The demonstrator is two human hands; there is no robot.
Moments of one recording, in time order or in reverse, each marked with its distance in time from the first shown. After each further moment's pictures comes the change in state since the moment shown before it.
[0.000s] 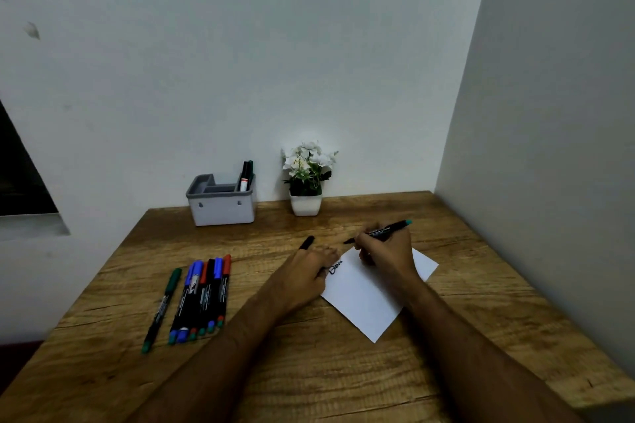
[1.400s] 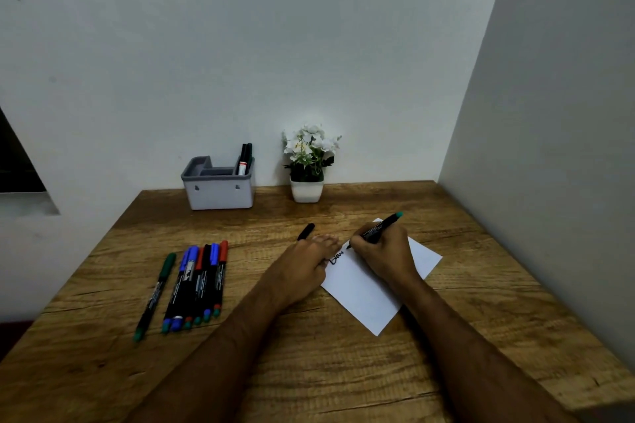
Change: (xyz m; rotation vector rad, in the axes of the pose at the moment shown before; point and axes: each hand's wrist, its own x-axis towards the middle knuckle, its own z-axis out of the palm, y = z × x) left_hand -0.005 0.005 0.000 -0.010 0.021 -0.039; right_hand 0.001 0.016 0.004 -0.375 -0.089 -0.207
